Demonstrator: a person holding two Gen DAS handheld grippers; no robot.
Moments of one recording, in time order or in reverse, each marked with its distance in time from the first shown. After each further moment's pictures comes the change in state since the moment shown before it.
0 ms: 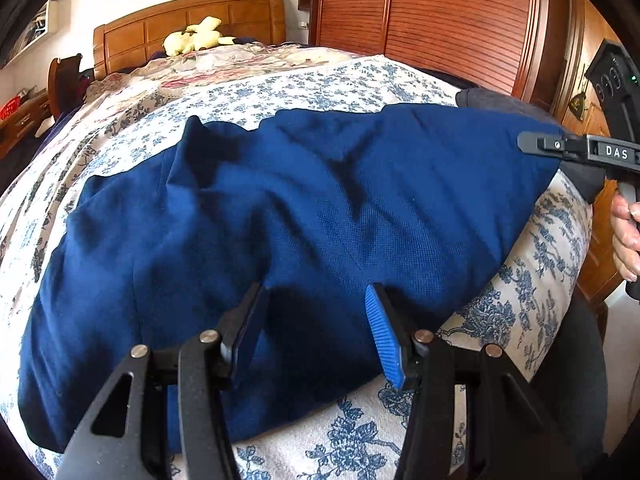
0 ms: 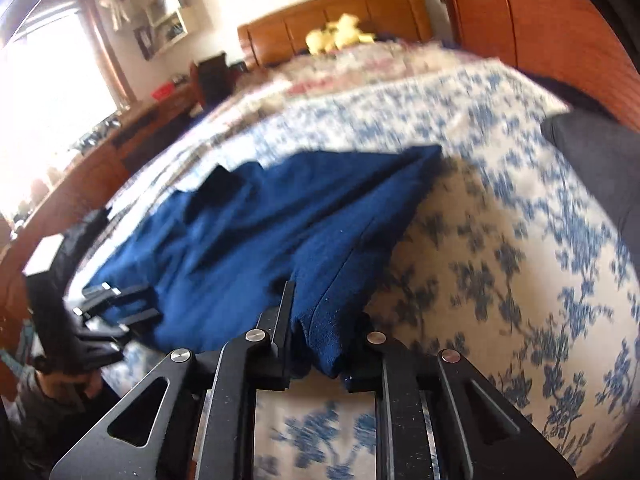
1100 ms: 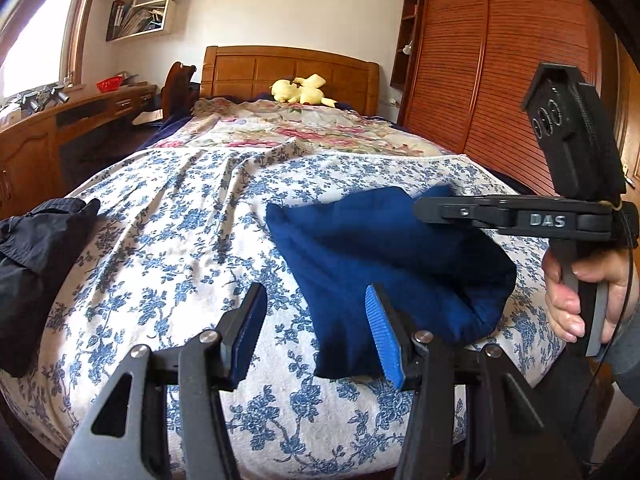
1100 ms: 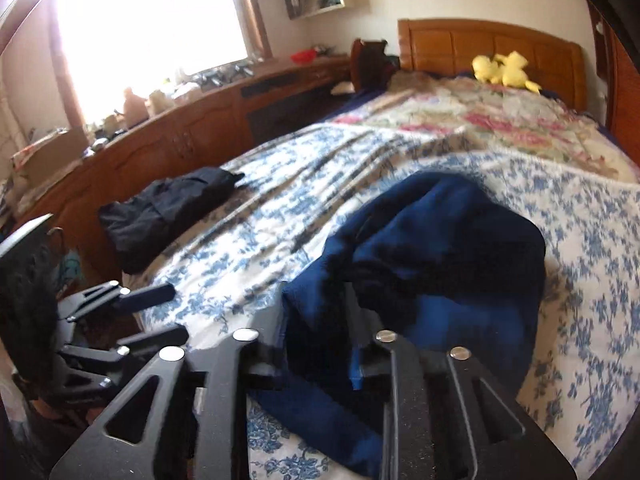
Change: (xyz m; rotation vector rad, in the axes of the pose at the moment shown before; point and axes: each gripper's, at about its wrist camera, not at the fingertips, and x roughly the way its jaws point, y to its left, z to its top) left arm -0.160 0.142 -0.058 -0.230 -0.258 0.172; right arm 0.107 0.287 0.042 -0.350 0.051 0.287
